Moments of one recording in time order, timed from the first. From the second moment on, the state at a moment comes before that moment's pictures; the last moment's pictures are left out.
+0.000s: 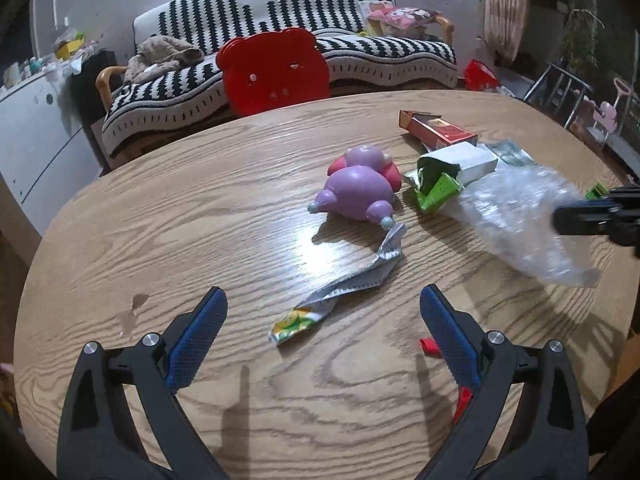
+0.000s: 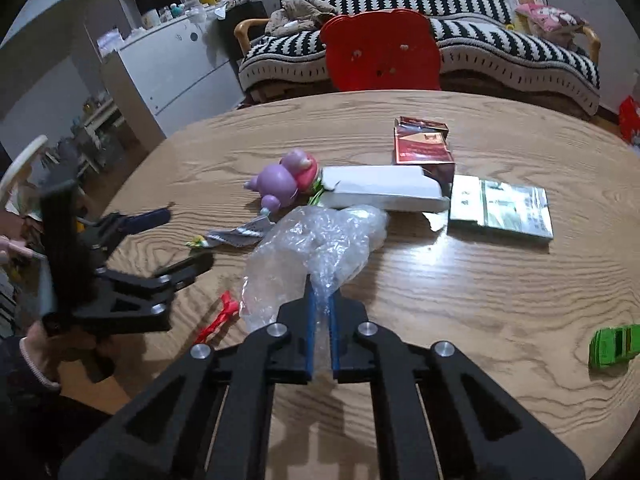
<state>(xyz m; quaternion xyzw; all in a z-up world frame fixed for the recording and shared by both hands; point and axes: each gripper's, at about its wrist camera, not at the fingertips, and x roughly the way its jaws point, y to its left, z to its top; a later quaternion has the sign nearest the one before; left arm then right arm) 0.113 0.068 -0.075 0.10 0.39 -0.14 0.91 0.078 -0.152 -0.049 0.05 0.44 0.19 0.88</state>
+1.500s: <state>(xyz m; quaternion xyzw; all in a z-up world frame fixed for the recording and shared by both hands) 0.084 0.022 -0.019 0.09 0.39 -0.10 0.91 0.040 -0.227 -0.012 0.07 0.40 0.14 0.90</state>
